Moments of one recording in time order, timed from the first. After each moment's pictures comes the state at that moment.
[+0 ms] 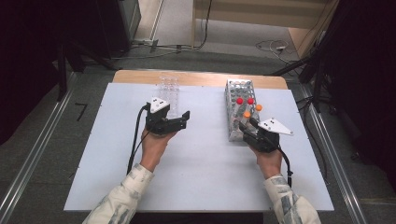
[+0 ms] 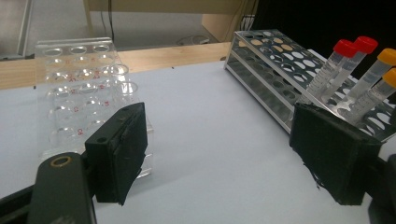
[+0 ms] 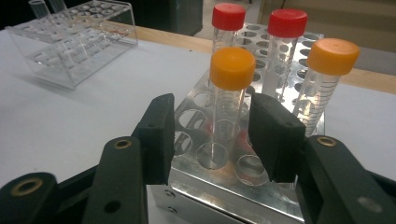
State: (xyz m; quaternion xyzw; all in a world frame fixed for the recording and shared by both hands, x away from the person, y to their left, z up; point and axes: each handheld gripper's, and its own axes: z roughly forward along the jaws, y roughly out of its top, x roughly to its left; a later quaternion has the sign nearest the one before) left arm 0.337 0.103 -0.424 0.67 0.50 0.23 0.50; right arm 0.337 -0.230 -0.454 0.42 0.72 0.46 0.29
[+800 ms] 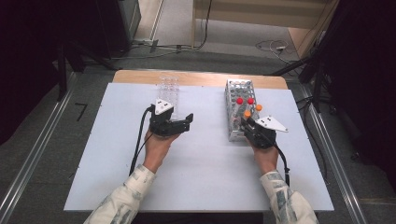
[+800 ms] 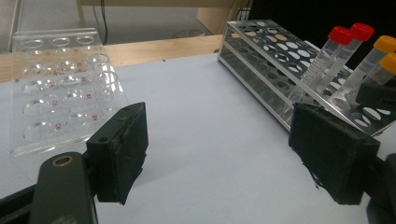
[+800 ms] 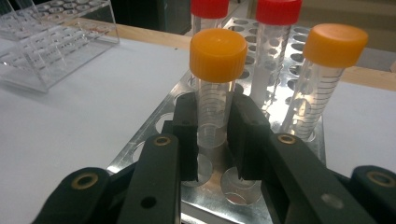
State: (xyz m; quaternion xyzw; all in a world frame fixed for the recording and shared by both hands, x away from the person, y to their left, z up) left arm 0.337 0.095 -0.430 0.68 0.49 0.23 0.49; right arm 0.353 -0.228 -0.465 0.44 0.71 0.46 0.30
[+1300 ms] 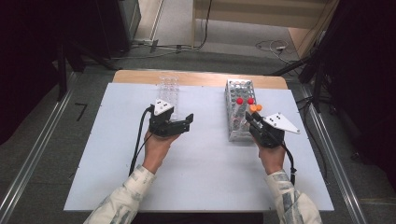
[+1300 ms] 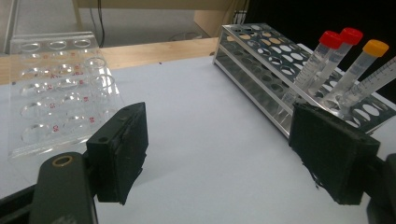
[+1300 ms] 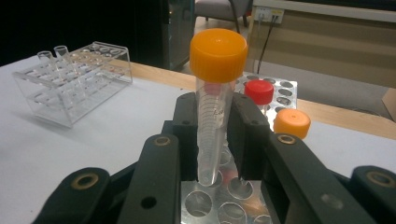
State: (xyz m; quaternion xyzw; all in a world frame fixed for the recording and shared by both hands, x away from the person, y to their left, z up) left arm 0.333 0.095 -0.426 0.68 0.49 0.22 0.50; right arm 0.333 -0.232 -0.425 0.41 0.69 0.49 0.33
